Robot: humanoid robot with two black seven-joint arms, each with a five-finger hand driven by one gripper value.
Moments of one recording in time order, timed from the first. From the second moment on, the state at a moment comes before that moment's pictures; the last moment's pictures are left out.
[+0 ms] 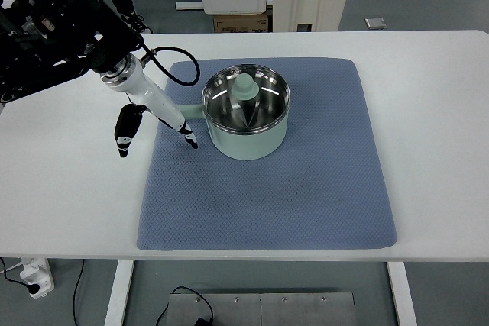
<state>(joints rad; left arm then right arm) -1.69 0.38 0.50 -0.99 1.53 -0.61 -0.61 -0.04 0.00 0.44 0.16 -0.38 -0.10 -0.04</state>
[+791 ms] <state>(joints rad) -1.75 0.45 0.48 -1.27 1.48 -0.61 -0.61 -0.04 0.00 0.44 0.16 -0.38 -0.10 -0.04</state>
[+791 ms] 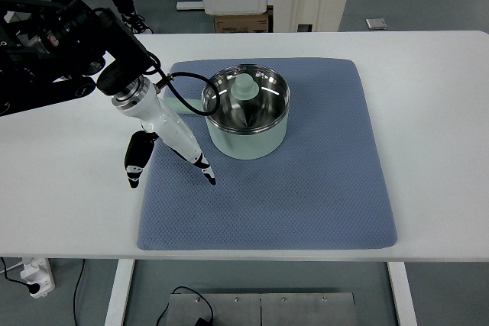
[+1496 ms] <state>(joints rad) -1.73 0.39 0.28 -1.10 0.65 -0.50 -0.61 -0.04 0.00 0.44 0.17 -0.38 -0.10 -0.04</state>
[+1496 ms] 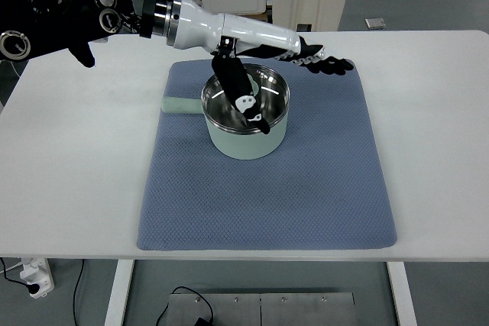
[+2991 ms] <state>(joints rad) -1.31 0.16 0.26 -0.37 -0.19 -0.18 -0.51 -0.04 0.00 0.44 0.17 -0.38 -0.10 -0.04</state>
